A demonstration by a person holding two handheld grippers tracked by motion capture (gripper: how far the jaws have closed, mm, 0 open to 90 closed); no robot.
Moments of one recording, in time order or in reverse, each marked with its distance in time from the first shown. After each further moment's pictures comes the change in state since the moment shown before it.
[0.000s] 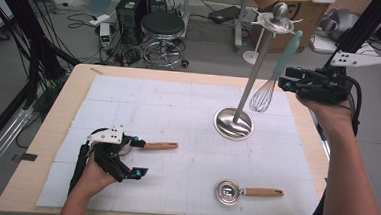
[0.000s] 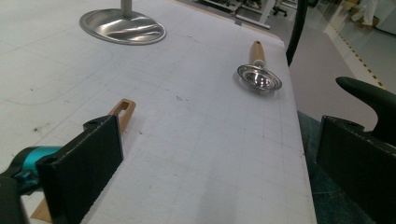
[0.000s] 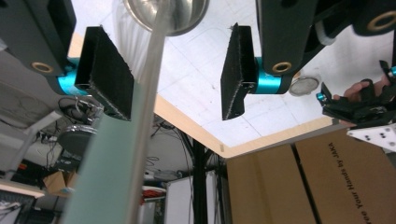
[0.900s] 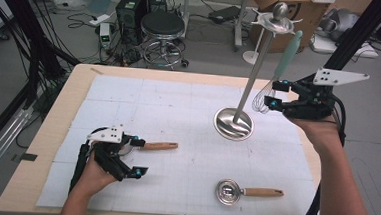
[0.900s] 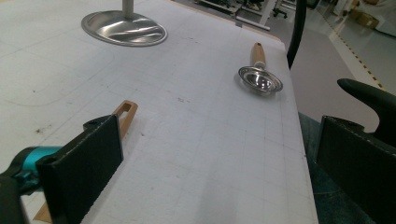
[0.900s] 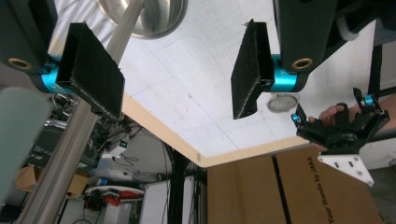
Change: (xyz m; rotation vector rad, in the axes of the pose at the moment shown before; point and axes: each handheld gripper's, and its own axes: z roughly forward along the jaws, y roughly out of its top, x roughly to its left) left arm 0.002 0.001 0.000 -0.005 -0.001 -0.002; right arm 0.026 -0.026 0.018 0.019 0.077 -0.061
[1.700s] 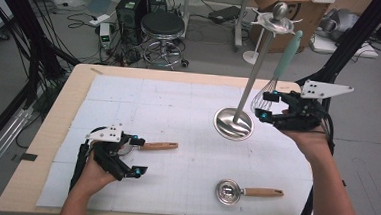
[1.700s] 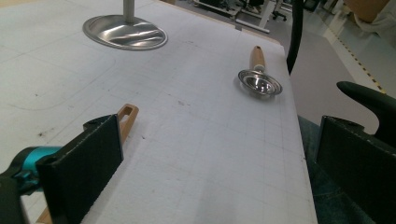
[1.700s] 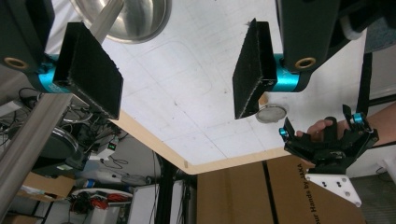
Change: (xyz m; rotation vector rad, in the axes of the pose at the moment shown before) left arm 0.000 0.001 -0.002 -0.013 0.002 0.004; right arm 0.016 -0.021 0.014 0.004 0.042 -0.019
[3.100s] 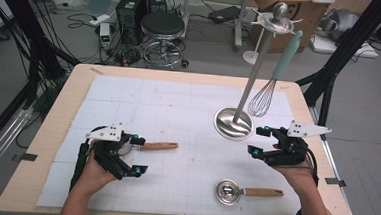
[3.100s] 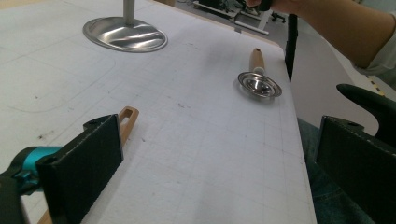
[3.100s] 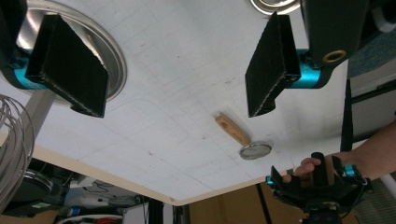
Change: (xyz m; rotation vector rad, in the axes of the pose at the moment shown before) left arm 0.001 0.001 0.000 -0.008 -0.005 -0.009; right arm 0.027 -0.103 0.011 0.014 0.040 0.126
